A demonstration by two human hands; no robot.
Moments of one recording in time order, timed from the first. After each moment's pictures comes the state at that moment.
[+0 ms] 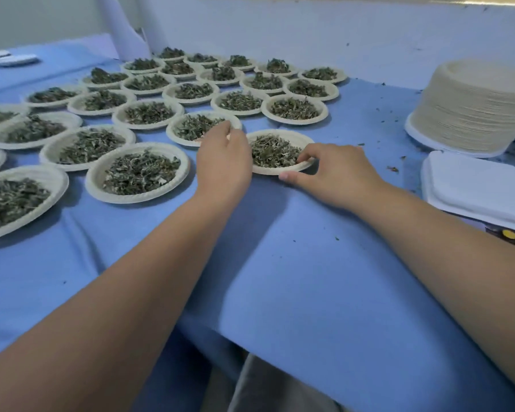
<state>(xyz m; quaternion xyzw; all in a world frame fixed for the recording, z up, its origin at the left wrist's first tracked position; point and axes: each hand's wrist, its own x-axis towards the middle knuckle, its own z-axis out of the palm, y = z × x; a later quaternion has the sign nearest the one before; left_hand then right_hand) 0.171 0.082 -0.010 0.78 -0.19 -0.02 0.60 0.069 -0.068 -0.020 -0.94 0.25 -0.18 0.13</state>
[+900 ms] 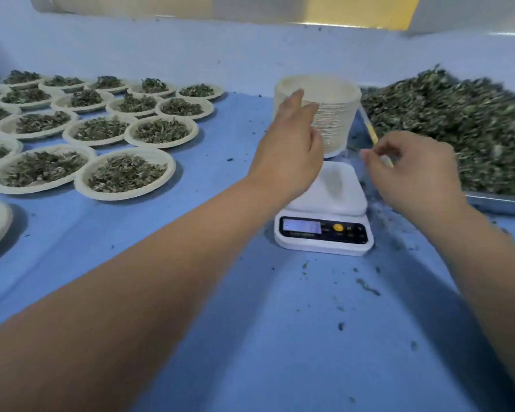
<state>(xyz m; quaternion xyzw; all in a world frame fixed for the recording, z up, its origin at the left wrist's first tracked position) 0.015 -0.125 0.022 0.68 -0.61 0.04 0.41 -0.166 -0.206 0.008 -0.82 0.42 -0.38 0.02</state>
